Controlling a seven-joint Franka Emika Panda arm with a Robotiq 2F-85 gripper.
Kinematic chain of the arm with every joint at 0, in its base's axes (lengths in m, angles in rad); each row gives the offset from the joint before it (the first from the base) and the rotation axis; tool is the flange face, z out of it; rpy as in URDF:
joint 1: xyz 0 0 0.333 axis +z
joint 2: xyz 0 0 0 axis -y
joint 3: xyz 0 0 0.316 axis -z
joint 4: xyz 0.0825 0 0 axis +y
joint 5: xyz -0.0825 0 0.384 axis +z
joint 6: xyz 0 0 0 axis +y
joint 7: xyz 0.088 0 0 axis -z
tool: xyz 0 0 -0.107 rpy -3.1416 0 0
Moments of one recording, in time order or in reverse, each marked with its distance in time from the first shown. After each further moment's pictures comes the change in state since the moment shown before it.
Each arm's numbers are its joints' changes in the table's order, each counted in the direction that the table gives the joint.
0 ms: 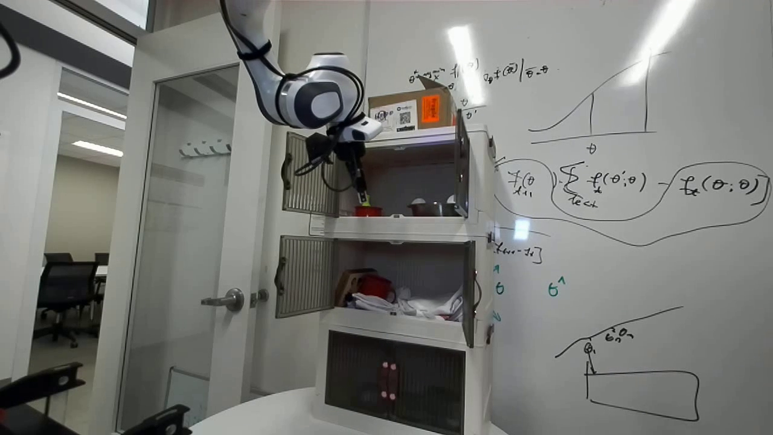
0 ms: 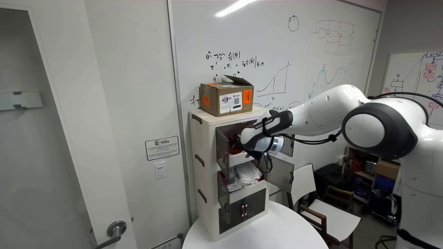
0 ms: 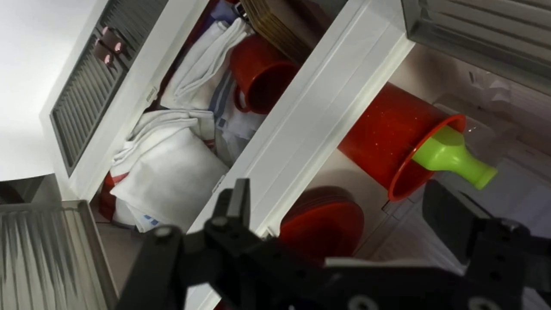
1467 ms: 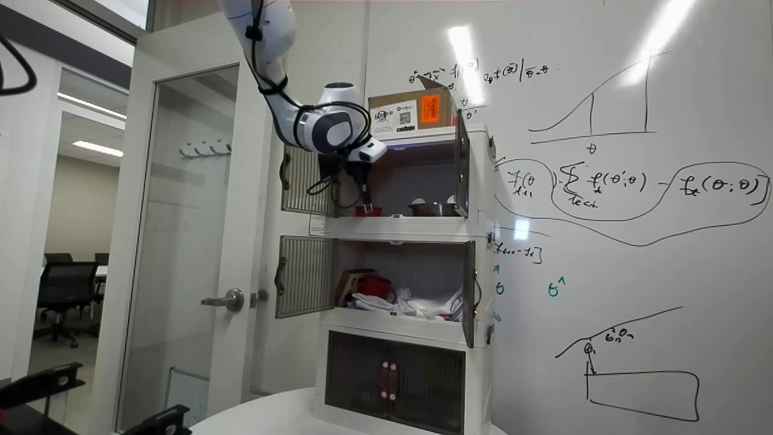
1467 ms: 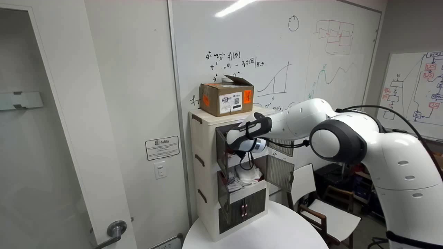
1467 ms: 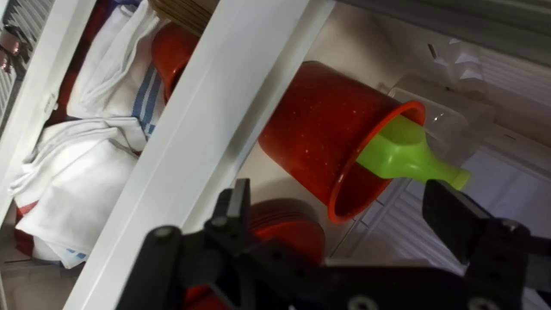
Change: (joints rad) arm 0.047 -0.263 0.018 -0.331 0.007 -0.002 0.090
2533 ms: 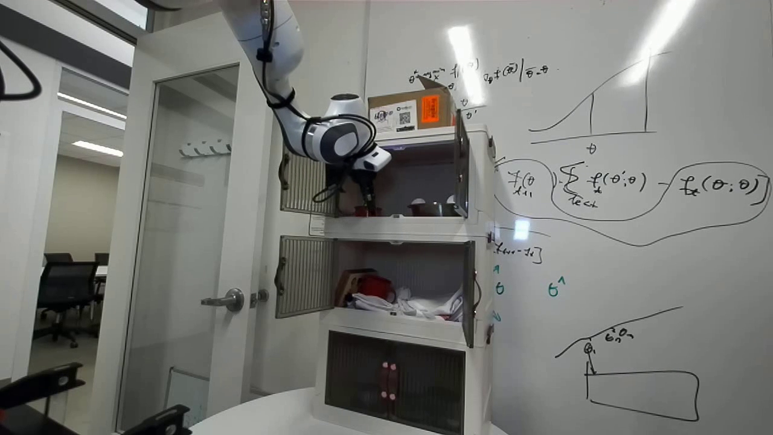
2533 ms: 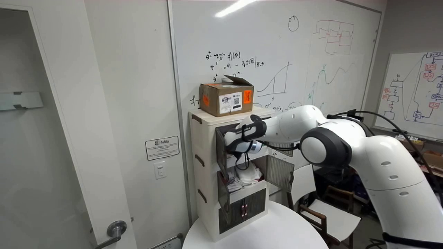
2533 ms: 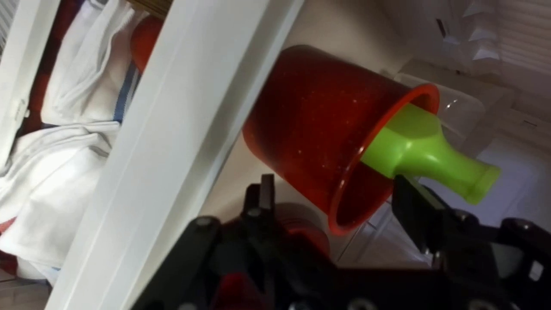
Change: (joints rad) arm 0.014 -0.106 0.025 -0.129 0.000 0.013 0.053
